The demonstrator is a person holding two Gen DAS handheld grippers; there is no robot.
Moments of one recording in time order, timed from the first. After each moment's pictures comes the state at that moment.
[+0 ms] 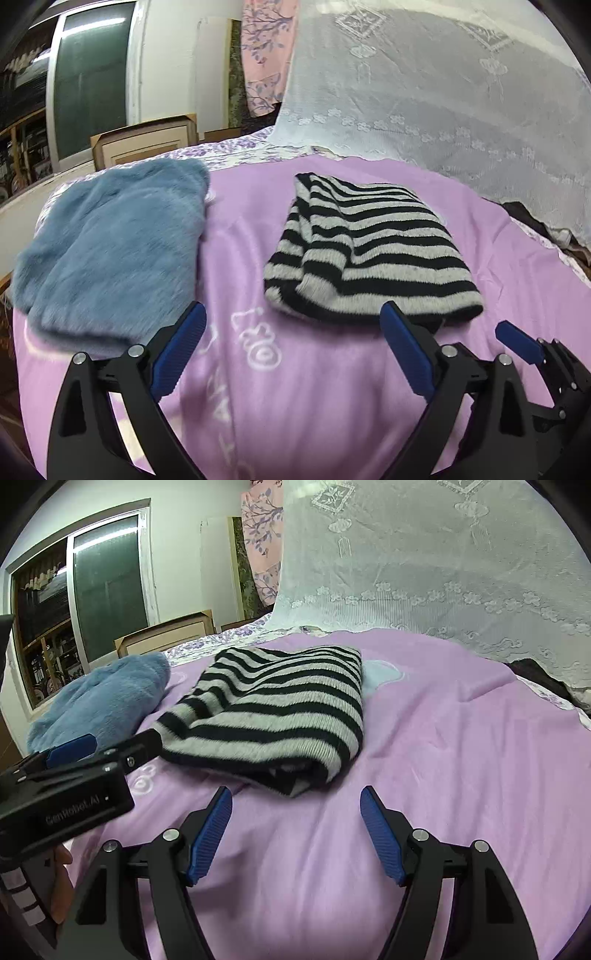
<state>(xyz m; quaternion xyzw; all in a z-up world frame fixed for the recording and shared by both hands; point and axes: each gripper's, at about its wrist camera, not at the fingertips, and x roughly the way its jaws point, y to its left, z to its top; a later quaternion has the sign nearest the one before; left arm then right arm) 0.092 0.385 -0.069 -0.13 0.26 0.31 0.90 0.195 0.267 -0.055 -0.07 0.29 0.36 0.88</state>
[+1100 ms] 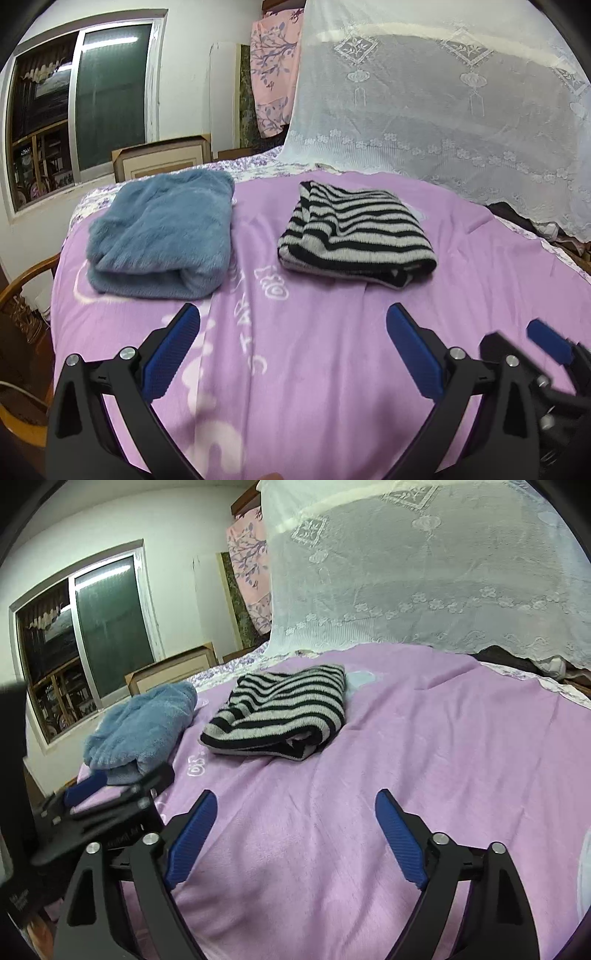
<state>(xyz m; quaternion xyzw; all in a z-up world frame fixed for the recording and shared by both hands) 0.013 0.316 -0.057 -0.11 0.23 0.33 0.91 0.113 0.184 -0.026 0.00 0.26 0.36 0.89</state>
